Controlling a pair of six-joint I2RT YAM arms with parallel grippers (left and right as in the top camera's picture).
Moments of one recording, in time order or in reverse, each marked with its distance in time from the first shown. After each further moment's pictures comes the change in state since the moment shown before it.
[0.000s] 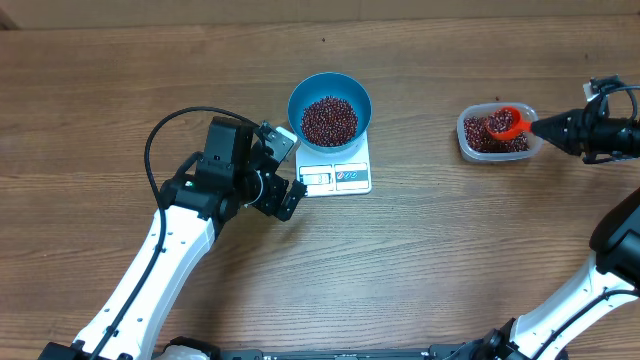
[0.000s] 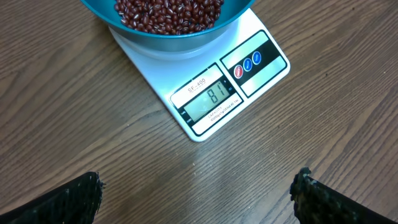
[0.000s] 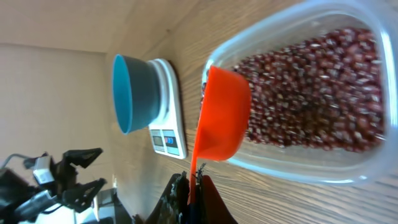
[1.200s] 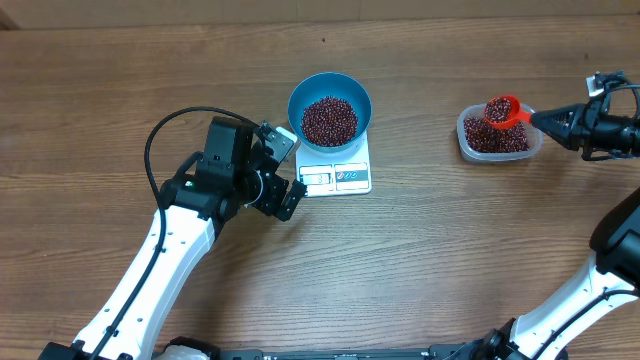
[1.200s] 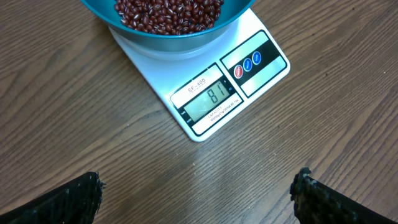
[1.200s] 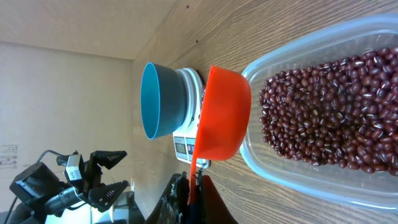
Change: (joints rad) left arm 0.000 0.000 0.000 0.000 0.000 0.000; right arm 0.000 0.000 0.000 -0.024 -0.098 -0.031
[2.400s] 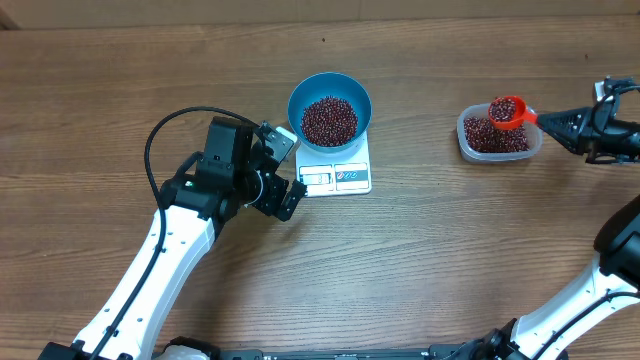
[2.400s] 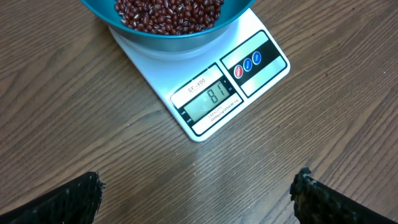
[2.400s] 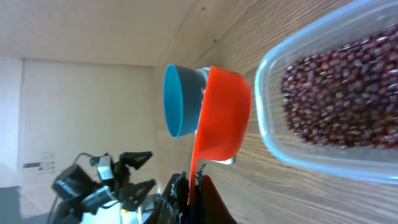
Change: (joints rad) left arm 0.000 0.000 0.000 0.000 0.000 0.000; right arm -0.033 0.000 0.000 -0.135 -0.074 -0.048
